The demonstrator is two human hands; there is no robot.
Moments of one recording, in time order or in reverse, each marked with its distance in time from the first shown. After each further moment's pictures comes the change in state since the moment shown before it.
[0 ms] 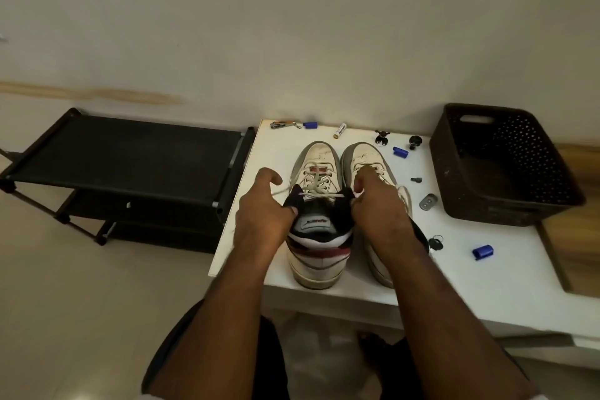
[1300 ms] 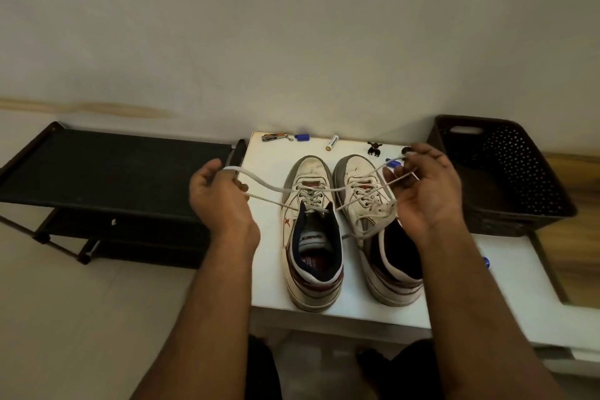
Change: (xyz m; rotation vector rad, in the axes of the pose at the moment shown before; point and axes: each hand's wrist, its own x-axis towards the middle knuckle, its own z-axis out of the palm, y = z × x) left_hand 0.037 0.022 -0.016 -1.078 0.558 -0.261; right_hand 0.033 0.013 -0.048 1.574 0.318 0.288
